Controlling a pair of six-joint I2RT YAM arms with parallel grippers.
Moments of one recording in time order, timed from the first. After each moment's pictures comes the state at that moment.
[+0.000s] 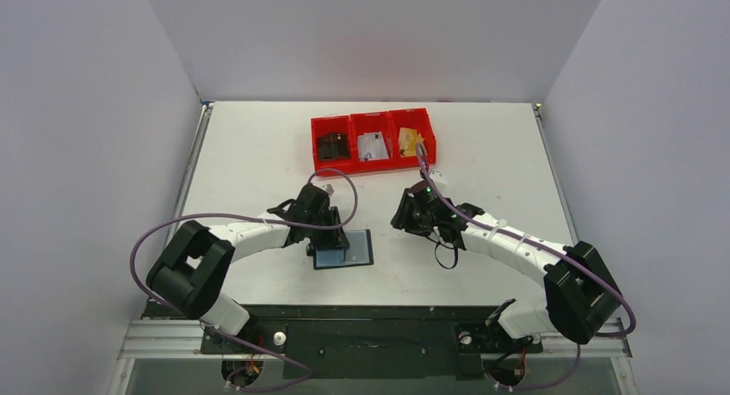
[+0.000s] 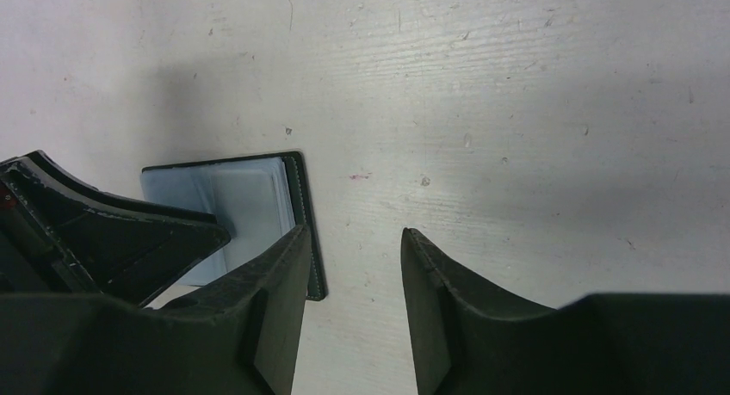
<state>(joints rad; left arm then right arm) -0.59 1.53 0.72 -0.19 0.21 -0.77 0.69 1.37 0.81 -0.30 0.12 0.84</state>
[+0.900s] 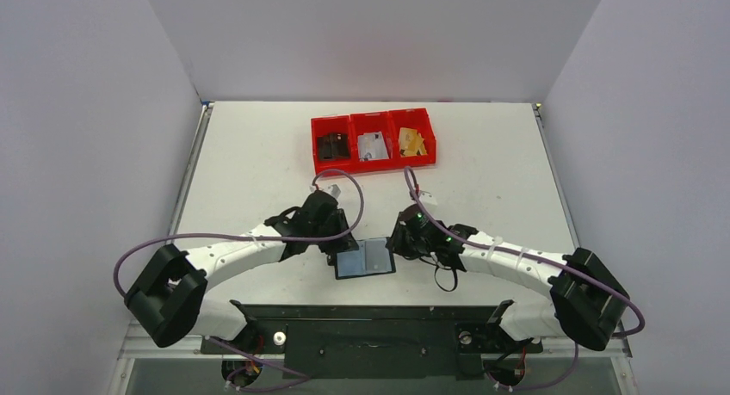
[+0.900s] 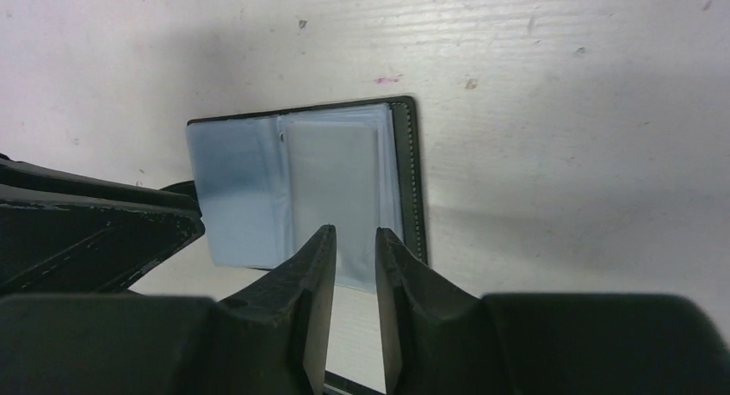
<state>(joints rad) -0.76 1.39 0.72 -0.22 0.11 -0.92 0.83 1.31 0.68 -0.25 0.14 0.92</state>
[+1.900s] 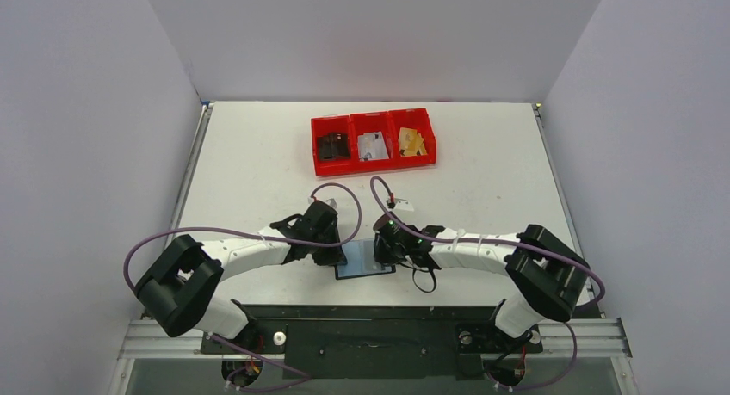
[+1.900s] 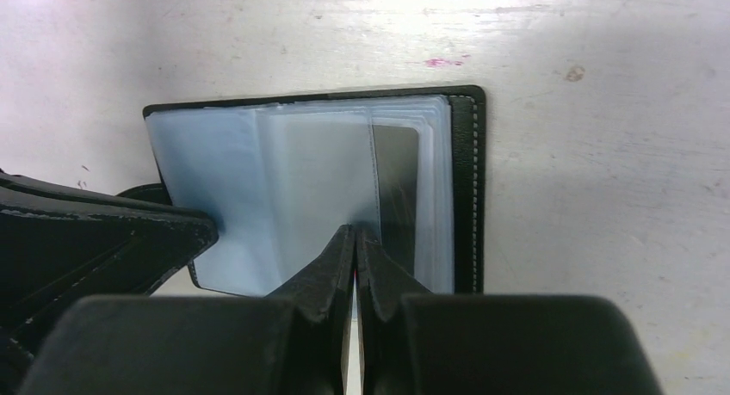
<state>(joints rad) -0.74 1.43 0.64 -0.23 0.09 -0.88 0.95 1.54 0.75 -0.18 0.19 0.94</state>
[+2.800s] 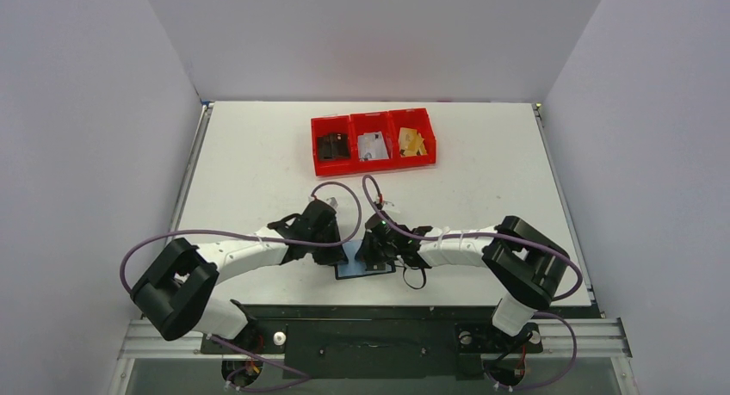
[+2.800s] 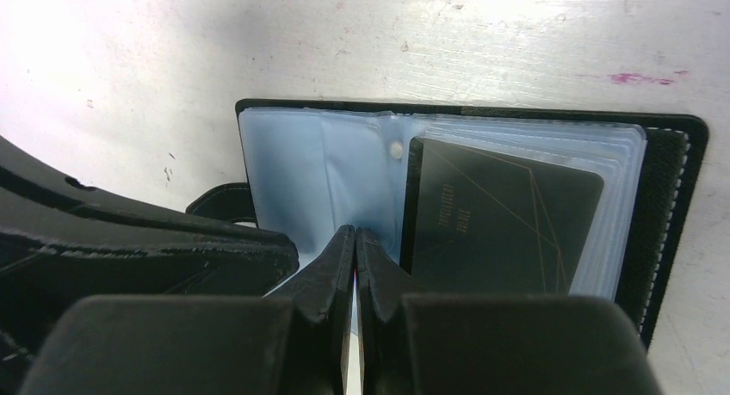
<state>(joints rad) -0.74 1.41 0.64 -0.23 0.11 -0.87 0.96 1.67 0.78 0.02 0.04 1.01</state>
